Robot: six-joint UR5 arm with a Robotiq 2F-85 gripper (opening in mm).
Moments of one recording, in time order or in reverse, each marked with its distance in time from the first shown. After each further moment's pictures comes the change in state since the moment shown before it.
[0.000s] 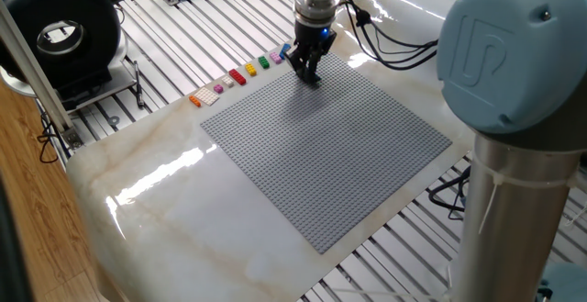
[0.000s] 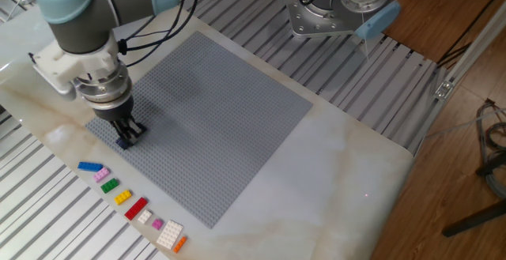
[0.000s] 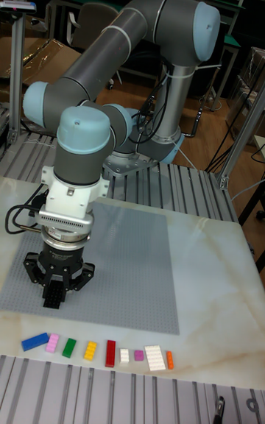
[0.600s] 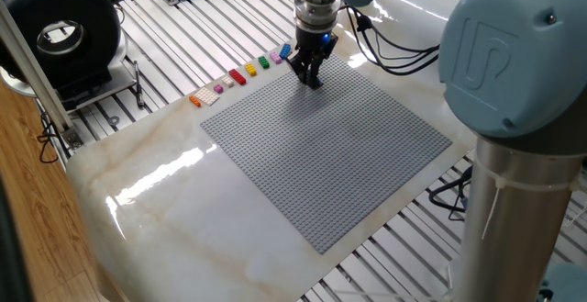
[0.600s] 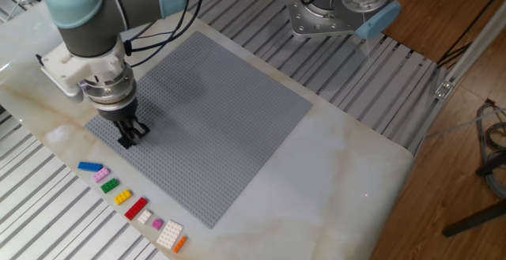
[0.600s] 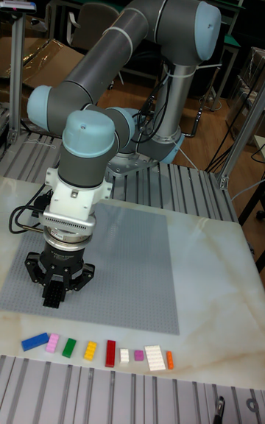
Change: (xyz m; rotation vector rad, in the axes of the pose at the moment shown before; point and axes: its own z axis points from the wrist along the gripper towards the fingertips) arm 0.007 0.000 0.006 0.020 0.006 0.002
